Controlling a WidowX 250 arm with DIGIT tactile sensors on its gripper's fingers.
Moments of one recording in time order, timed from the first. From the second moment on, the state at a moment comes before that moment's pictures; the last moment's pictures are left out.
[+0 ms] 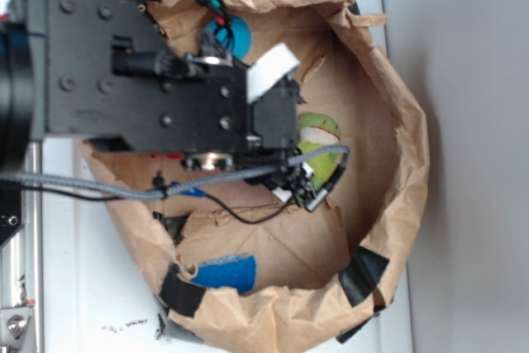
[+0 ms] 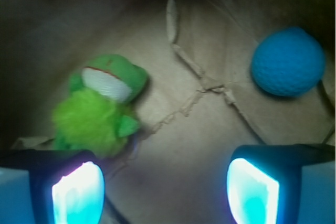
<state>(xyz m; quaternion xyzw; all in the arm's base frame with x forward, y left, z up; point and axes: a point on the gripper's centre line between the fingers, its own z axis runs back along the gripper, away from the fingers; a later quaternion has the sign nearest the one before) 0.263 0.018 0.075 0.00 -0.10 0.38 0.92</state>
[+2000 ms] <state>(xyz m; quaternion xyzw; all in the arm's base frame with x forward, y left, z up) 0.335 0.005 0.046 -0.06 -0.10 0.41 0.91</state>
